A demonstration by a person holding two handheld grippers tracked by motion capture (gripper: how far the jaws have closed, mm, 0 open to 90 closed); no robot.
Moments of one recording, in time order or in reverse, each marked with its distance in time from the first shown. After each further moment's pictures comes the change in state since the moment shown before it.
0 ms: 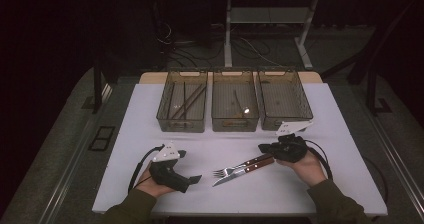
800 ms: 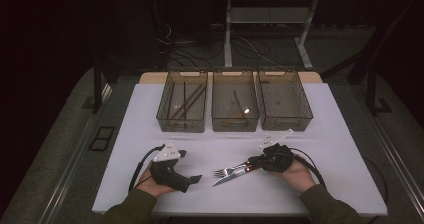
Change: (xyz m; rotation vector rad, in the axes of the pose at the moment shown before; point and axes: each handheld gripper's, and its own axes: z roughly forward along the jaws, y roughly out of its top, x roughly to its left) left arm 0.000 0.000 0.002 -0.001 0.003 0.003; right arm 0.024 -0.005 0.033 0.125 0.055 -0.074
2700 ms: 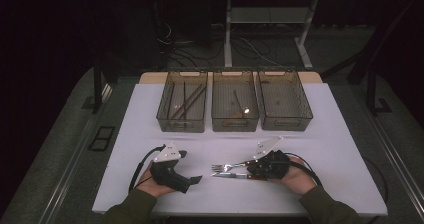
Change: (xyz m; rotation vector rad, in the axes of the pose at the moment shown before) left arm -0.001 0.000 0.000 0.007 -0.007 0.012; right arm 0.015 0.000 0.005 0.115 0.025 -0.169
